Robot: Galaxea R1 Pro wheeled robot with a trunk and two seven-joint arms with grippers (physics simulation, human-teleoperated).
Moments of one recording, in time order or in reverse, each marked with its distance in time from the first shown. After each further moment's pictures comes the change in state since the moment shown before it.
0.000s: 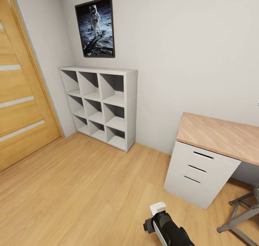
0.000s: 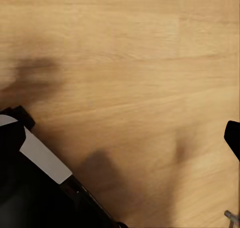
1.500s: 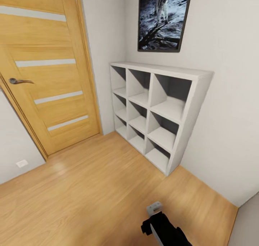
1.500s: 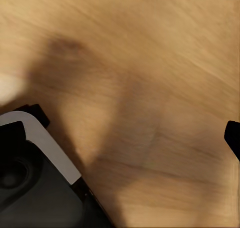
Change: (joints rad) left arm 0.022 0.000 0.047 0.002 0.068 -0.024 -0.001; right arm 0.003 0.000 0.092 0.000 0.004 -0.003 -0.002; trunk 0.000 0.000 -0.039
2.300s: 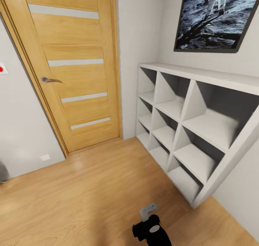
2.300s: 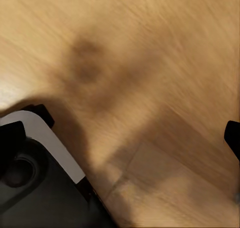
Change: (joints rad) left arm 0.013 0.000 0.003 -0.002 0.004 -0.011 -0.005; right arm 0.299 0.000 0.128 -0.568 0.039 0.068 -0.007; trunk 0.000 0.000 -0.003
